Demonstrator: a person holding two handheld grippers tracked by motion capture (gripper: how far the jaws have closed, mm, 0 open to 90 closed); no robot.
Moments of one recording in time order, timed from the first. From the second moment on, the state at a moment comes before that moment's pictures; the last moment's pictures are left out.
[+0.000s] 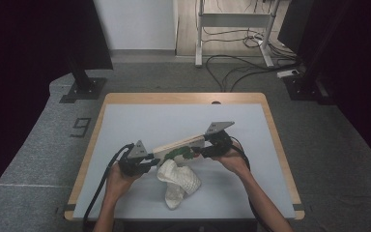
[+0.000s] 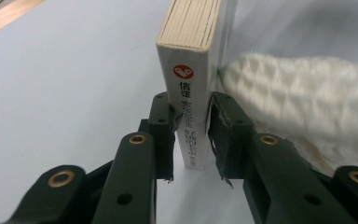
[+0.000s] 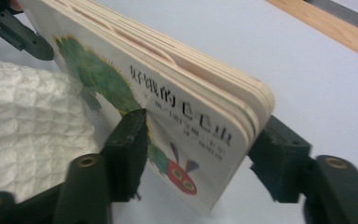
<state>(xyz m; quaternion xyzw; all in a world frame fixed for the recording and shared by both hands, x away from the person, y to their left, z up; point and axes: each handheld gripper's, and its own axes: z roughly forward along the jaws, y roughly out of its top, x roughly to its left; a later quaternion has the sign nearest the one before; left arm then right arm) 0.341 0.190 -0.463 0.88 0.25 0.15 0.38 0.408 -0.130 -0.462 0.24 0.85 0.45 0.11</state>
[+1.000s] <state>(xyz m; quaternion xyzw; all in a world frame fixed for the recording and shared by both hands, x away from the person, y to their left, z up) 0.285 0.196 -0.422 0.87 0.23 0.10 0.43 0.405 -0.131 -0.462 0.25 0.85 0.45 0.11</state>
